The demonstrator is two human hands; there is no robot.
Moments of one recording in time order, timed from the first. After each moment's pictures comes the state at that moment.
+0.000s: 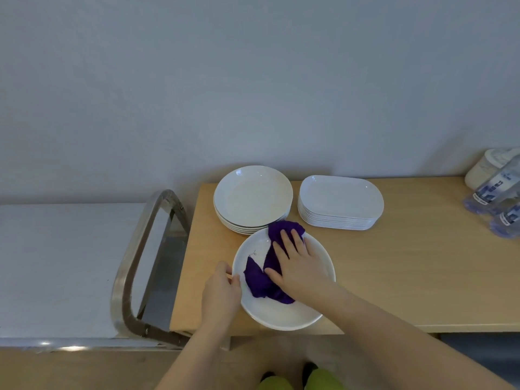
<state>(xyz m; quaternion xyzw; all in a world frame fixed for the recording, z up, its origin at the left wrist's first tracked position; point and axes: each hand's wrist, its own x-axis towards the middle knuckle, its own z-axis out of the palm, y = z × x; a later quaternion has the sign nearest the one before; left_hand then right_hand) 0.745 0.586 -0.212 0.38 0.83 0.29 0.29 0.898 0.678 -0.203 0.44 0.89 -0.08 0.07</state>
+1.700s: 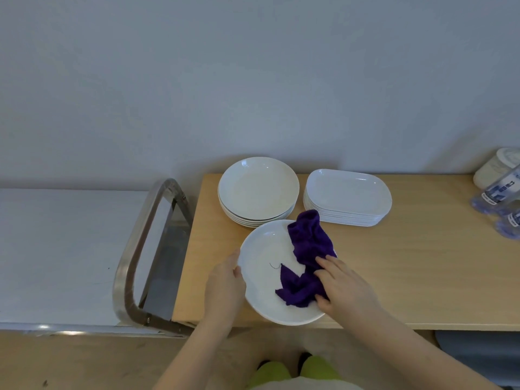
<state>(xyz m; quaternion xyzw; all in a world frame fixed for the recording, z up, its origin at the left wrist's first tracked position) 0.743 0.584 -0.210 0.40 0.81 0.31 0.30 0.970 0.645 -0.193 0.44 0.89 -0.10 0.04</state>
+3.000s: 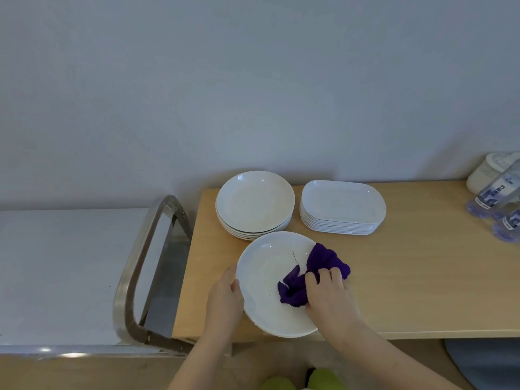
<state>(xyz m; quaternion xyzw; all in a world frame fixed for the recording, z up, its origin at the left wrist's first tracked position) 0.747 0.586 -0.211 0.38 0.79 0.35 0.33 0.934 0.633 -0.182 0.53 0.84 -0.01 0.04</state>
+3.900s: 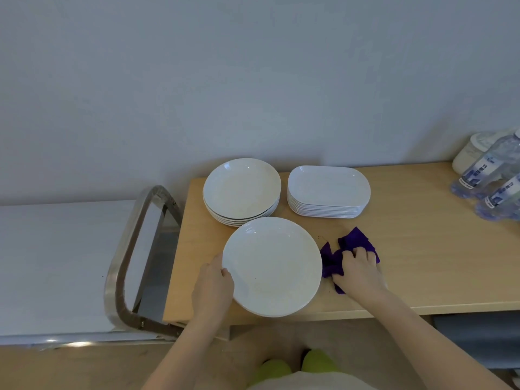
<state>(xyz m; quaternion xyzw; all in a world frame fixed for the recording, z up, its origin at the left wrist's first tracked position) 0.755 0.584 -0.204 0.40 0.84 0.24 0.26 1.016 0.676 -0.208 0.66 0.73 -0.14 0.10</state>
